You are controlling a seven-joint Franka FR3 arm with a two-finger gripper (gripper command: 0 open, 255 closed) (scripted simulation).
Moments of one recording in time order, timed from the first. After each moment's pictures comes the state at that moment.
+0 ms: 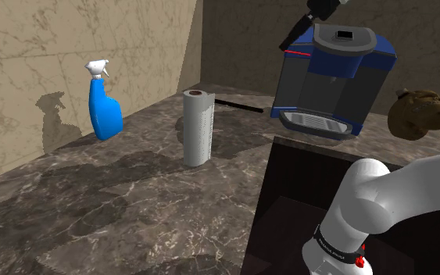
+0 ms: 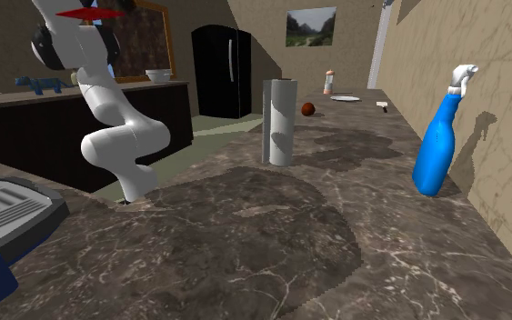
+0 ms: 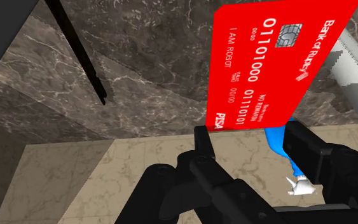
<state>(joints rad) 0.08 -0.81 -0.27 -1.98 0.09 1.70 -0.51</state>
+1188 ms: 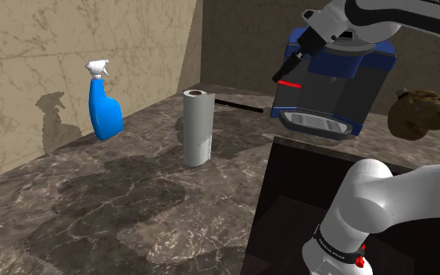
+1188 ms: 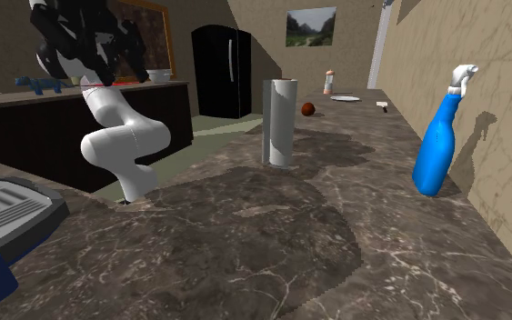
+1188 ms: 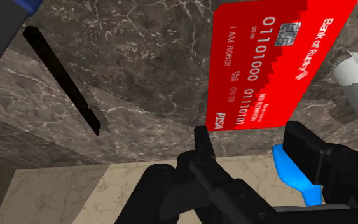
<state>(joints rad) 0.04 -0.94 -0.28 -2.31 0.08 1.90 -0.55</state>
